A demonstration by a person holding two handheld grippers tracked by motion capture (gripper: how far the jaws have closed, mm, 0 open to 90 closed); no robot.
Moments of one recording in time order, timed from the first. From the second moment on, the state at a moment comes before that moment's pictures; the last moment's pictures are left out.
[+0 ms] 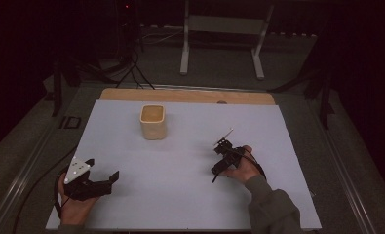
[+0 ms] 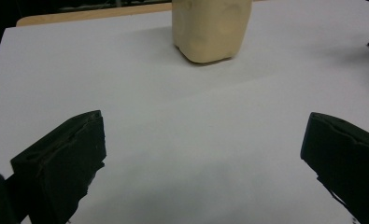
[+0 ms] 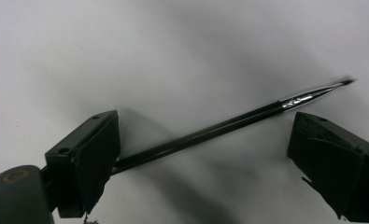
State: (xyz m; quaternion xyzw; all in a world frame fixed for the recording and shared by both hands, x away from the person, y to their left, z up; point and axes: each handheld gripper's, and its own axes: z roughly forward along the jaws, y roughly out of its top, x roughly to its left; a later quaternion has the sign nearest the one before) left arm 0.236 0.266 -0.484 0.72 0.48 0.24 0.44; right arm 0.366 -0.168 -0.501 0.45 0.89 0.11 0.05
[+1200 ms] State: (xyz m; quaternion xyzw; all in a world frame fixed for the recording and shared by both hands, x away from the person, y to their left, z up) left arm 0.237 0.265 -0.485 0.73 0.48 0.24 0.43; right arm 0.393 -0.150 -0.489 0.40 0.91 0.01 0.01
